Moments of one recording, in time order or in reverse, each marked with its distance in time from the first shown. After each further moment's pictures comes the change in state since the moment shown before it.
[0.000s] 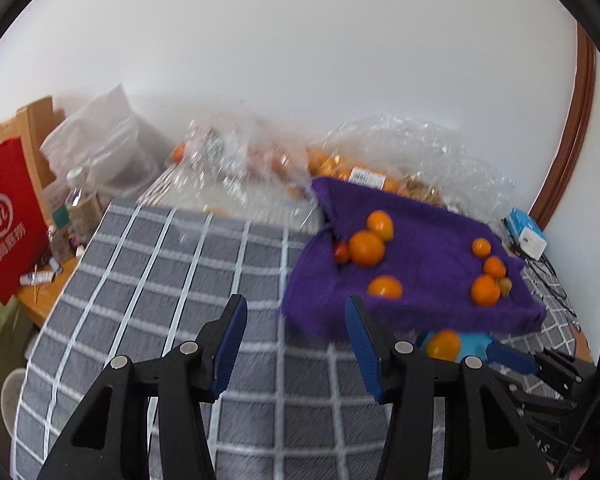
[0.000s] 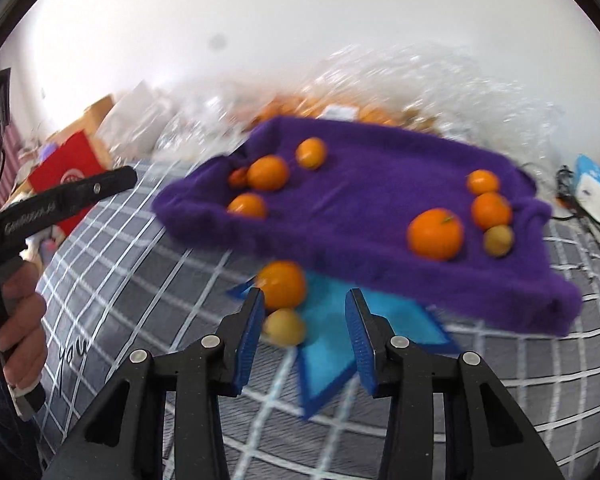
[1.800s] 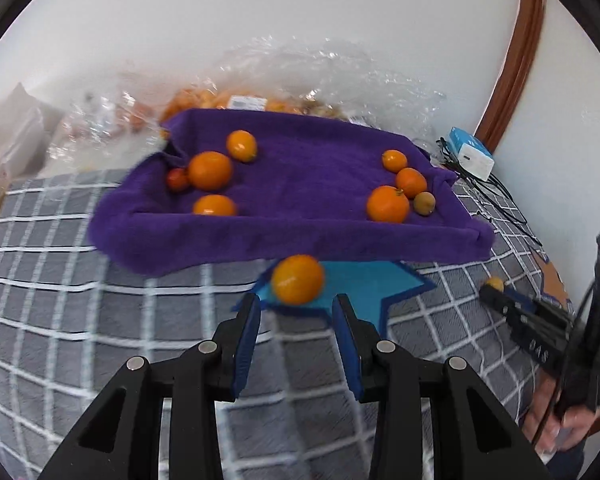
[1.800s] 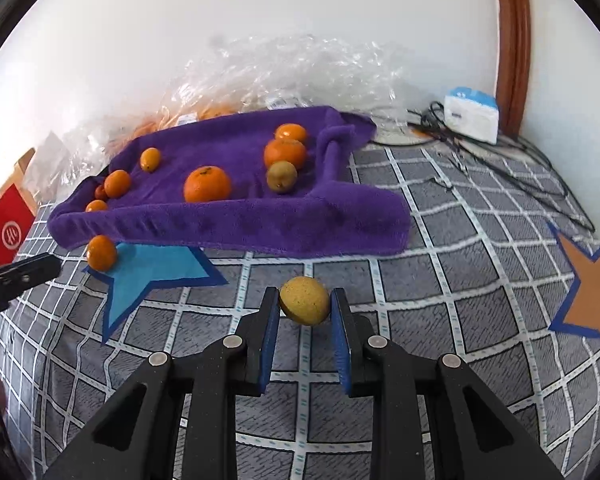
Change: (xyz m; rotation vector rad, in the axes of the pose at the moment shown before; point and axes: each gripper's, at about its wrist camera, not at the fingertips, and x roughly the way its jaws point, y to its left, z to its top) left arm 0.028 -0.124 -0.027 0.150 0.192 -0.150; right arm -0.045 -0.144 -0.061 0.265 -0.045 -0.215
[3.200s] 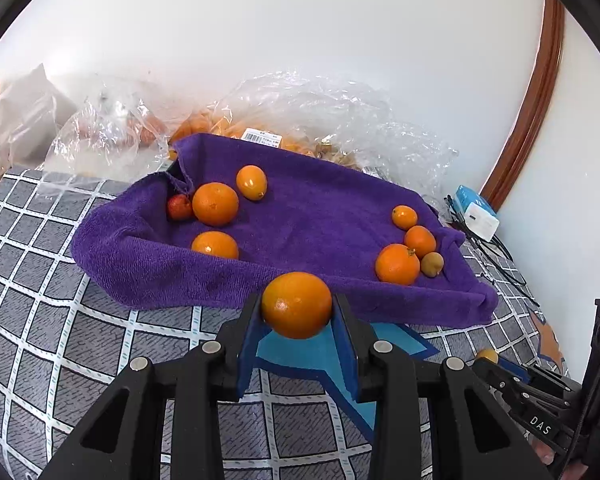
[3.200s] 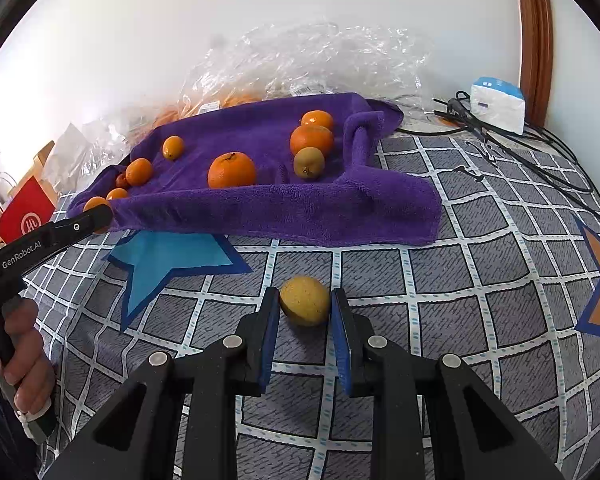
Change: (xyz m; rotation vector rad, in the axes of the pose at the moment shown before) left arm 0.011 0.012 0.003 -0.122 -0.184 -0.027; right arm 0.003 0.008 -0.001 -0.023 0.020 0.106
